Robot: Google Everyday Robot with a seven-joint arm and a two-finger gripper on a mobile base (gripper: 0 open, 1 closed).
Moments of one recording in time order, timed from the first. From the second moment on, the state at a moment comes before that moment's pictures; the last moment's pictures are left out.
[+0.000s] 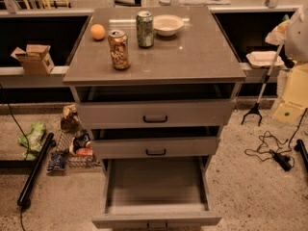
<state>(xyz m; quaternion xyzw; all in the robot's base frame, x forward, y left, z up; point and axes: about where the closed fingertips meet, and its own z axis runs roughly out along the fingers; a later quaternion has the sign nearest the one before) 0.438 -0.216 0.979 -0.60 0.78 -0.04 0.16</state>
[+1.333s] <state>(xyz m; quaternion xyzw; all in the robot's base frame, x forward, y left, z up) 0.539 -0.158 0.964 -0.53 0.80 0.07 0.28</state>
